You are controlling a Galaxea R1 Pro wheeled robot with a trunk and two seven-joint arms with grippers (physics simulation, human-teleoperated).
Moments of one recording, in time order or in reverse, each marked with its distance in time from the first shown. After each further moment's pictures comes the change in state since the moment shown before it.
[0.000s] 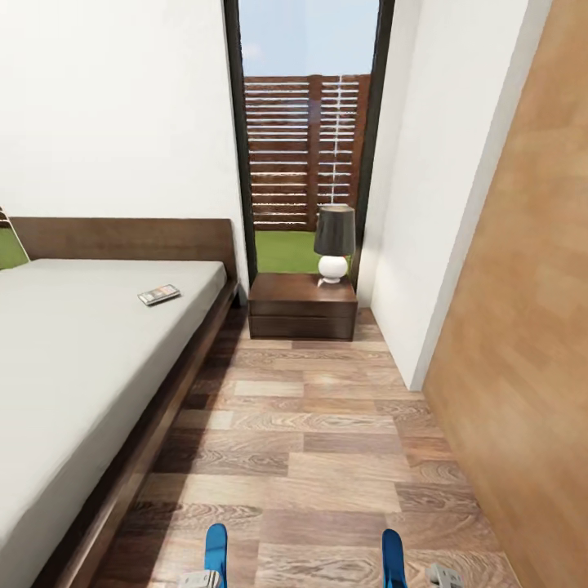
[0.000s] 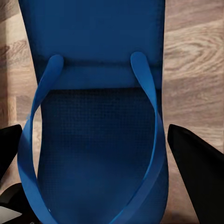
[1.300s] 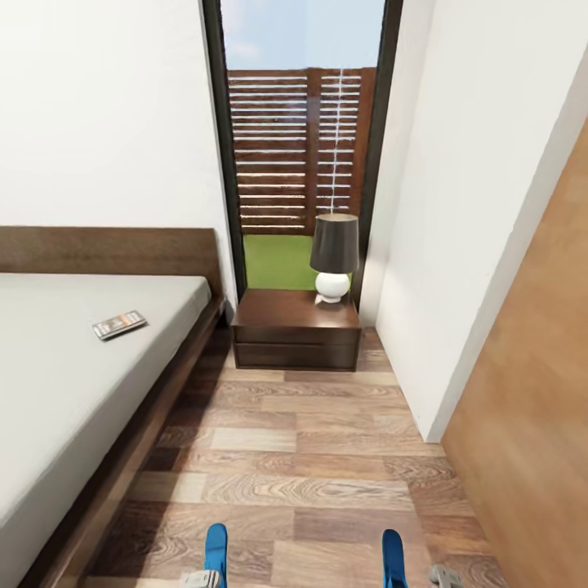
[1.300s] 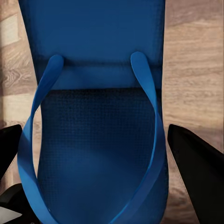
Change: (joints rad) left arm 0.000 0.000 0.000 0.000 0.000 0.000 0.000; right arm 0.000 0.000 0.000 0.000 -0.002 0.000 -0.001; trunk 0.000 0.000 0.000
